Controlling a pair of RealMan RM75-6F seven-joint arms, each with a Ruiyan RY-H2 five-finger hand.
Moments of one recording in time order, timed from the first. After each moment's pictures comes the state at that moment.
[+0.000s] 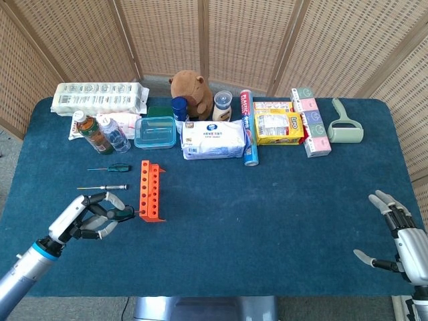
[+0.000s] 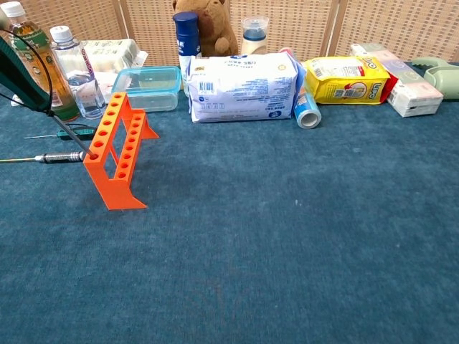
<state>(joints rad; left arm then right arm) -0.45 -1.04 0.06 -1.78 1.72 1.31 -1.05 0.05 -0.91 0.00 -1.79 -1.65 1.55 0.36</state>
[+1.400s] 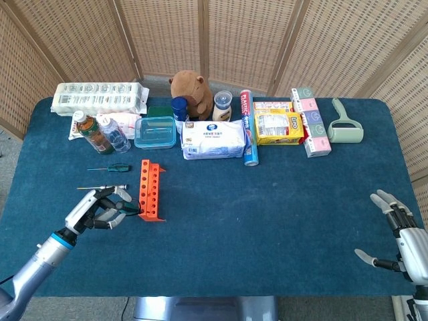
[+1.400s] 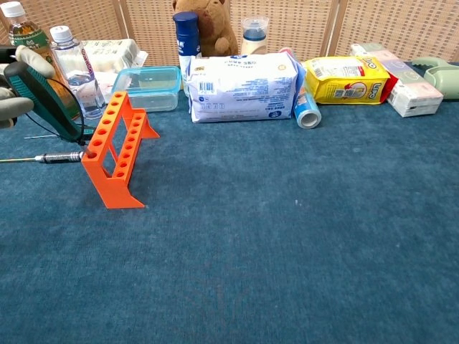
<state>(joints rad) -0.48 -1.21 0.04 -1.59 1.64 1.21 -1.17 0.05 -0.91 0.00 -1.78 -1.65 1.55 0.38</state>
